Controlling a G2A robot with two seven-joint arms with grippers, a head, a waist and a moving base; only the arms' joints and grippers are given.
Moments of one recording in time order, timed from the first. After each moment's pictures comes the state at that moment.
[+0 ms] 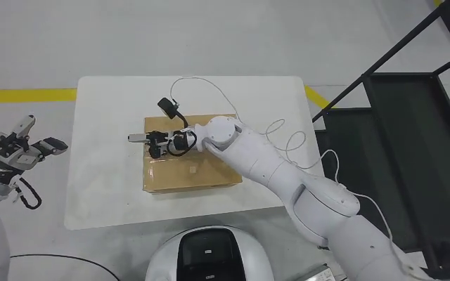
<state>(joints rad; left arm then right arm) 1.38 -1.01 -1.97 -1.43 -0.50 -0.05 -1.05 -0.50 -1.62 0.47 -0.69 0.58 -0.26 0.83</state>
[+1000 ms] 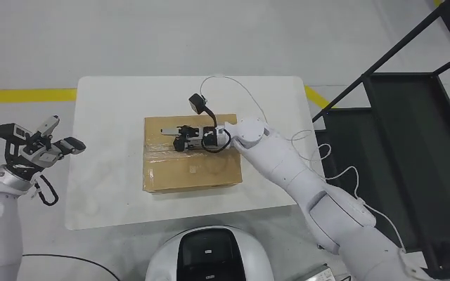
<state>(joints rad) 1.36 -1.00 -1.85 -1.42 -0.52 -0.07 -1.03 -0.66 -1.46 0.75 -0.86 0.41 -0.31 0.94</state>
